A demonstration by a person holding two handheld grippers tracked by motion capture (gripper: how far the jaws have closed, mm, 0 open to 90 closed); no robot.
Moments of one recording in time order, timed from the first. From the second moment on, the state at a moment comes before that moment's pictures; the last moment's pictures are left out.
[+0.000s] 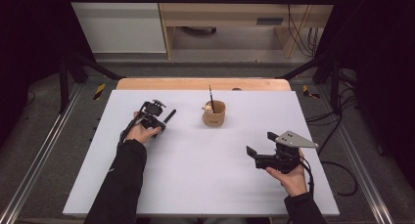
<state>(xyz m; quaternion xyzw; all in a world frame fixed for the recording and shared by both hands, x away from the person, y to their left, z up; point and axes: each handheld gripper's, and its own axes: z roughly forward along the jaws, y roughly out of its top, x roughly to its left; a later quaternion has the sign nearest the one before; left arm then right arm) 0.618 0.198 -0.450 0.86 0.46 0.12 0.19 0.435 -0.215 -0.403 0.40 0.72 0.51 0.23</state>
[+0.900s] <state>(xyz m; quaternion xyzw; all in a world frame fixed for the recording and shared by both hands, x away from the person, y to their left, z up) 0.617 0.193 -0.449 0.86 0.47 0.12 0.17 0.435 -0.215 -0.403 0.40 0.73 0.51 0.23</state>
